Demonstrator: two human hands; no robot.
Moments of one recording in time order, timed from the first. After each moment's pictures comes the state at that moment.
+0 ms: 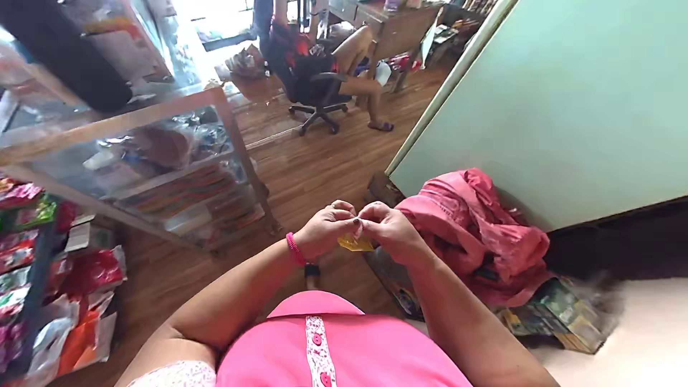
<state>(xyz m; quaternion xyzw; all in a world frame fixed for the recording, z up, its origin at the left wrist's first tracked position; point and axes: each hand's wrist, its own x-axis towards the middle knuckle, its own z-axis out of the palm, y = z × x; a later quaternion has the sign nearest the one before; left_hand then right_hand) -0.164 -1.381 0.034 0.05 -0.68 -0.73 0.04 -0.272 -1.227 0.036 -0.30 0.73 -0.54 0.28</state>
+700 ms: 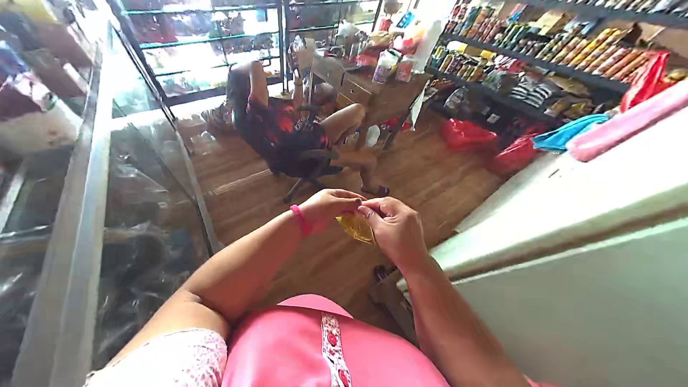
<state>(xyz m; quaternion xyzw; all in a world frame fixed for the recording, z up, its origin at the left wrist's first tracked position) -0.654 -1.751 0.085 0.07 -0.65 -0.75 -0.03 -0.694 -1.580 0.092 -0.38 0.82 -0.43 -0.09</state>
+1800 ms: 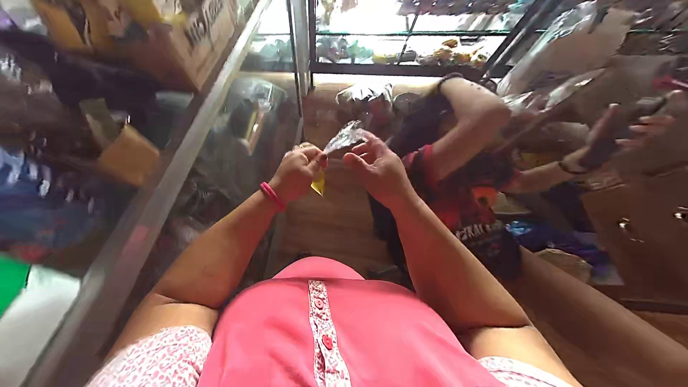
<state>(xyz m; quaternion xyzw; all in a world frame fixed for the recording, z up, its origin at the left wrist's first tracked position) -0.787 -2.432 0.070 0.39 -0.81 -0.35 0.27 -0.983 -2.365 0.075 -0.57 0.61 -0.42 0.34</state>
